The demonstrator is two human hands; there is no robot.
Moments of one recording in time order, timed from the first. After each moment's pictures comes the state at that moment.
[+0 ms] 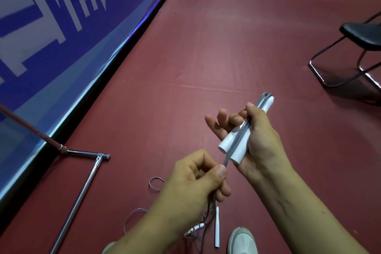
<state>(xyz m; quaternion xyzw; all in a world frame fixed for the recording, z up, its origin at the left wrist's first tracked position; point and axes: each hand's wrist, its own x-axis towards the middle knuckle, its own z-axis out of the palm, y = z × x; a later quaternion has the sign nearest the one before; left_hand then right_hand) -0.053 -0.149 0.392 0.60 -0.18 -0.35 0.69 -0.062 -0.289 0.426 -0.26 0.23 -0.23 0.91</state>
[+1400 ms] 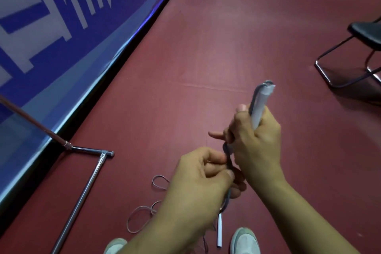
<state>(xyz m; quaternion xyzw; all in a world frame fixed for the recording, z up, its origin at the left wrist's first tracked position) -0.062 -0.156 0.416 0.62 -0.09 -0.36 0.69 -0.065 -0.276 0.414 -0.67 0.23 -0.39 0.59</state>
